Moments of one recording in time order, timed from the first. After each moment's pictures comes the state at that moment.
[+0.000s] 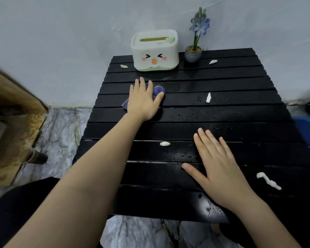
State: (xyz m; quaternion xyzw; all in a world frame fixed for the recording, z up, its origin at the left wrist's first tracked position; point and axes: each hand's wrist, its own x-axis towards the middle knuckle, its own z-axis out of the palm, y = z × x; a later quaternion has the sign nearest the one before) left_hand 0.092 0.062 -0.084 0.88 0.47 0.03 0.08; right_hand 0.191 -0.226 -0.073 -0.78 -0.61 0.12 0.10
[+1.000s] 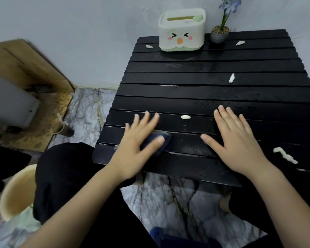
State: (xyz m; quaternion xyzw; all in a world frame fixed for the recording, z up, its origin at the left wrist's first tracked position) left_hand -0.084 -0.127 -0.052 0.84 0.42 0.14 0.31; right_hand 0.191 -0.227 -0.080 -0.77 -0.62 0.09 0.10
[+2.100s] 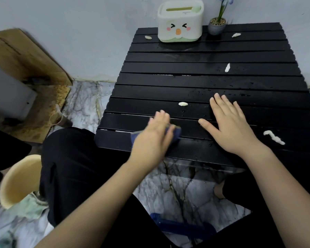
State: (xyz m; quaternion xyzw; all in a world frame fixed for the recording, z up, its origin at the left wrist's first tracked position) left_hand -0.043 -0.169 -0.063 0.86 0.44 0.15 0.19; right_hand 0.192 -0.228 -0.078 -0.77 -0.62 0.10 0.10
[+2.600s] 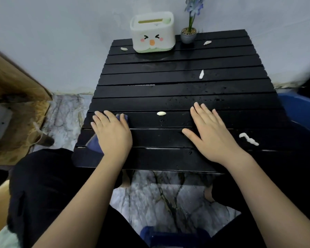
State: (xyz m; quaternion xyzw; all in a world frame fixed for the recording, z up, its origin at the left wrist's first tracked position) left_hand -0.037 -0.095 -0.090 0.73 0.68 0.09 0.03; right_hand 0.193 -0.238 -0.071 -0.77 -0.62 0.12 0.10
